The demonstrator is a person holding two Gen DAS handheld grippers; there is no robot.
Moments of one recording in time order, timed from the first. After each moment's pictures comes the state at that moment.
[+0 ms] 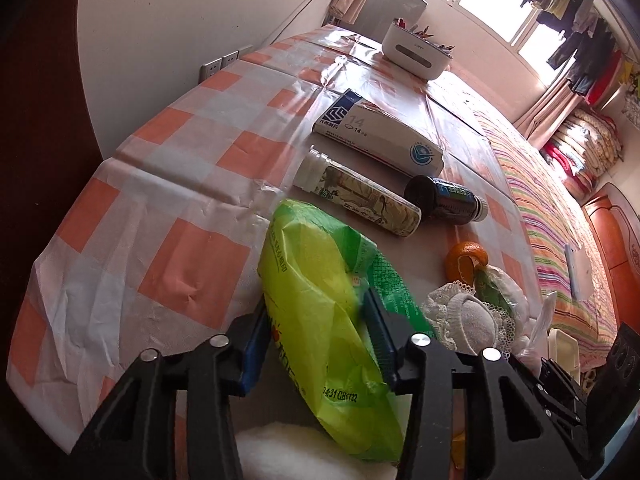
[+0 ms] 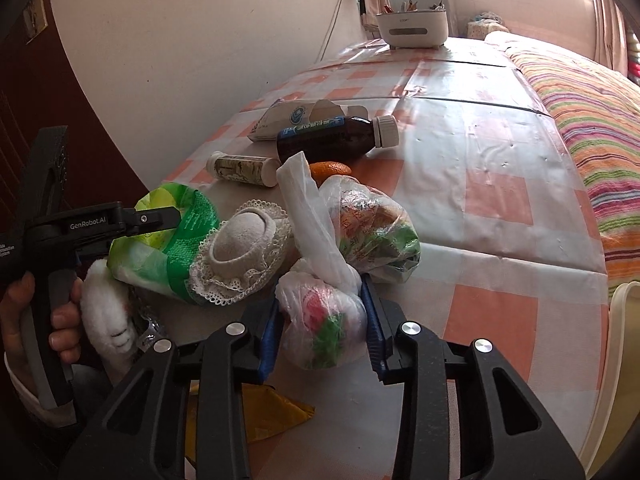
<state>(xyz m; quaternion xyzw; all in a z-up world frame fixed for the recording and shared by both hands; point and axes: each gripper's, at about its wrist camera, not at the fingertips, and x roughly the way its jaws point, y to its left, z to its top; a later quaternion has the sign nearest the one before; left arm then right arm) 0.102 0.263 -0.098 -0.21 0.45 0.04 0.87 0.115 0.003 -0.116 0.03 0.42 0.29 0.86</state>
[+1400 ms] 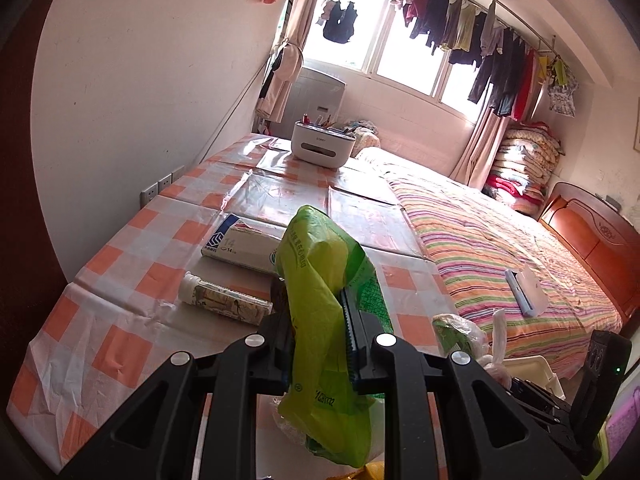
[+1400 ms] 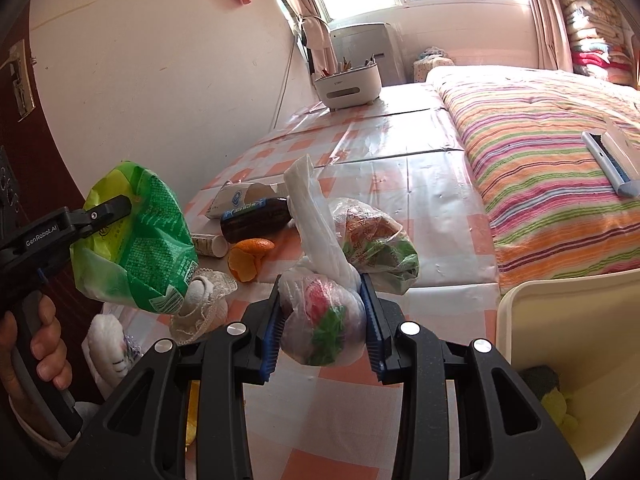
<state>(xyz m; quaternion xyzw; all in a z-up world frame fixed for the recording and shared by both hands) 0.080 0.169 -0.012 -0.13 0.26 -0.01 0.96 0.097 -0.085 -0.081 0.10 0.34 0.21 0.91</state>
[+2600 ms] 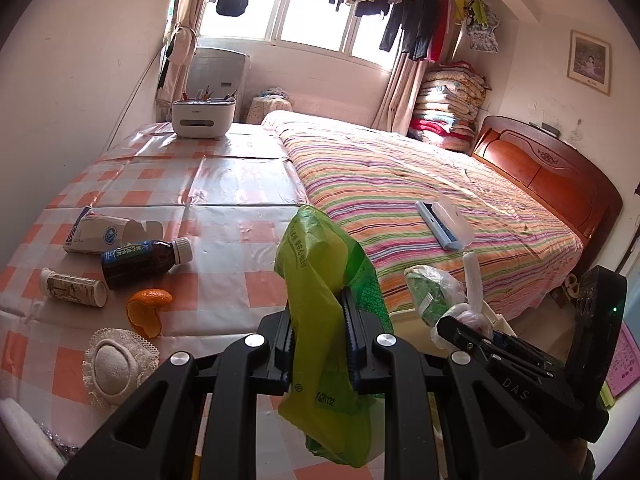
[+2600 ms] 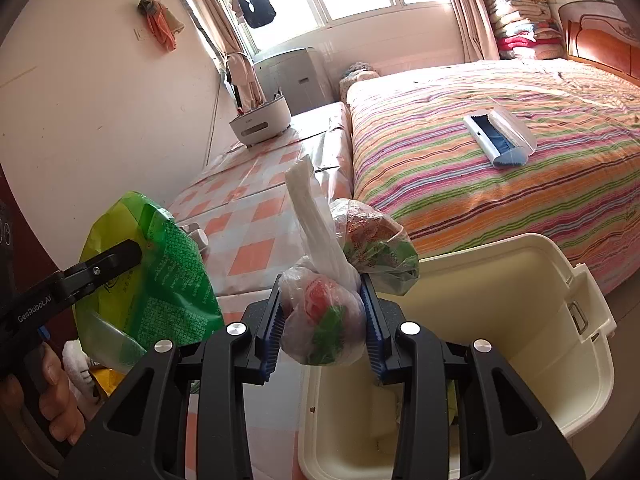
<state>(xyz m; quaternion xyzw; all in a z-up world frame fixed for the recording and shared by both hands) 0.089 0.017 -0.026 -0.06 0.30 -0.15 0.94 0.070 -0.208 -0.083 0.16 0.32 0.10 0.93</state>
